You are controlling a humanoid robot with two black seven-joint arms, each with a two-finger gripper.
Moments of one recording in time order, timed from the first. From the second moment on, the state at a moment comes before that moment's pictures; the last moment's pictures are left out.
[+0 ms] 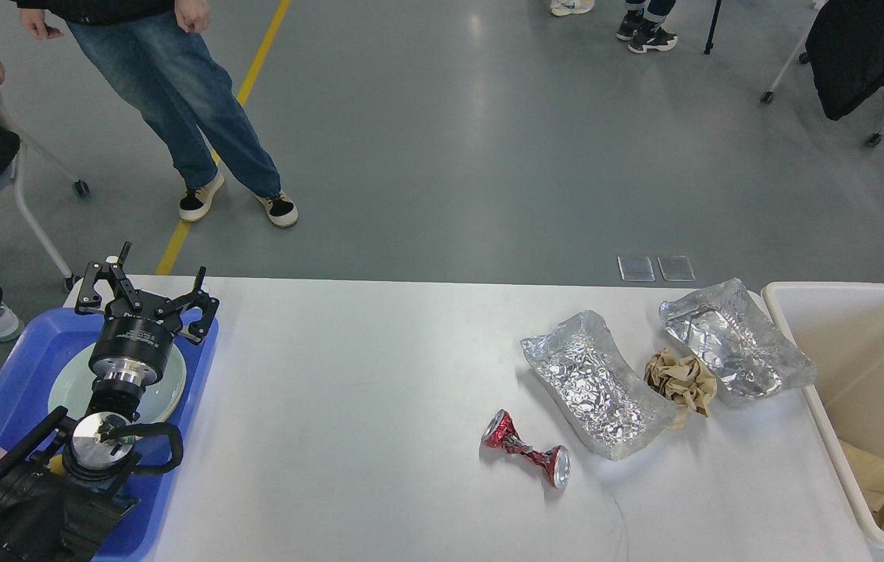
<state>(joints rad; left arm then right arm) -0.43 0.21 -1.19 -0.65 -0.05 -0.48 -0.28 0.93 -0.60 -0.95 0.40 0.20 0.21 -0.31</state>
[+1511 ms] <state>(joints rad) -0.43 0.21 -1.19 -0.65 -0.05 -0.48 -0.28 0.68 -0.37 -0.91 0.19 0.21 -0.17 -0.29</state>
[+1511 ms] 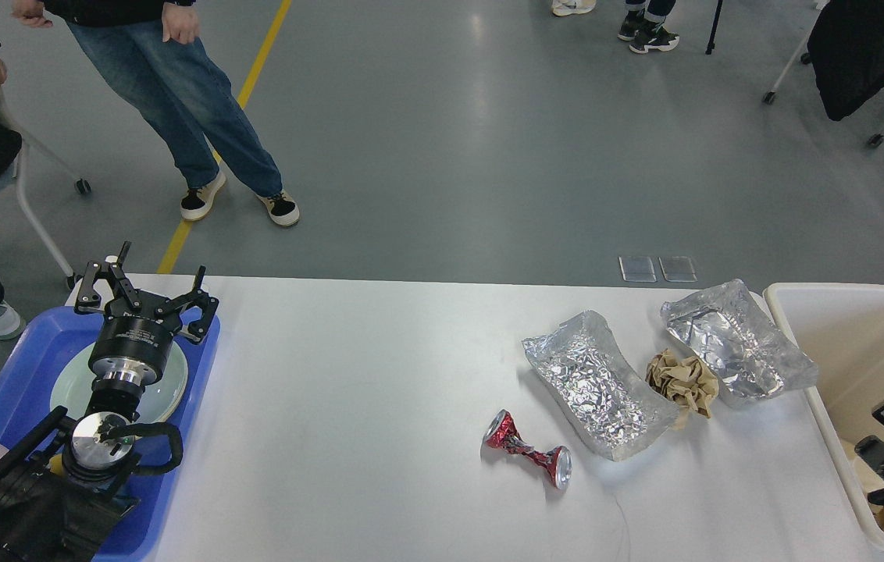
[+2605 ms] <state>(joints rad) -0.43 0.21 -1.19 -0.65 -0.05 -0.48 -0.28 1.92 -0.42 -1.34 1.14 0.05 0.64 -0.30</state>
